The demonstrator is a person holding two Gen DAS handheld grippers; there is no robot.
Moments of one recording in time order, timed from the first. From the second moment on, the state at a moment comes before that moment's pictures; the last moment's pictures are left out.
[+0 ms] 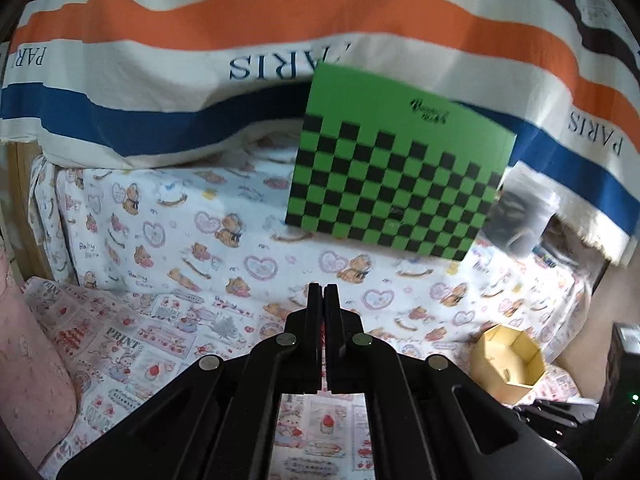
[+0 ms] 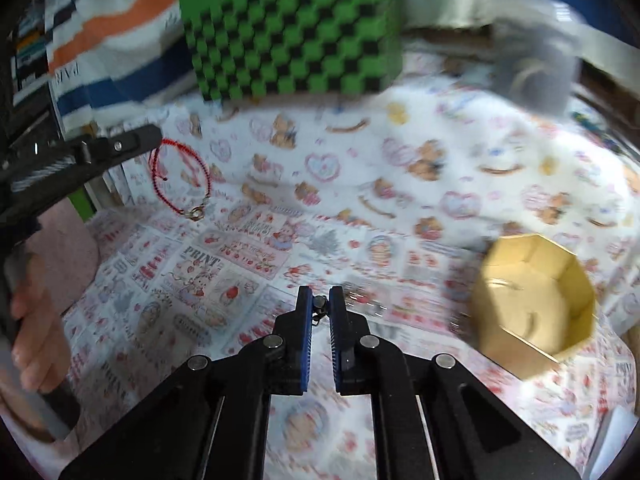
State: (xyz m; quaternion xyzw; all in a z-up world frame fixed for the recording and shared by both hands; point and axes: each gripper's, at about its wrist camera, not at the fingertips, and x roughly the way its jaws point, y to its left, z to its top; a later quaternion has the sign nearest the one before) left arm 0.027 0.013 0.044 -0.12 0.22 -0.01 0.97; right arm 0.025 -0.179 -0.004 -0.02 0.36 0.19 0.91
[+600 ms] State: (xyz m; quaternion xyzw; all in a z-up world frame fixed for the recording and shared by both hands) left arm -0.007 -0.039 0.058 -0.04 0.15 -0.07 0.98; right arm -0.007 -0.260 0.035 0.06 0.29 0.18 0.94
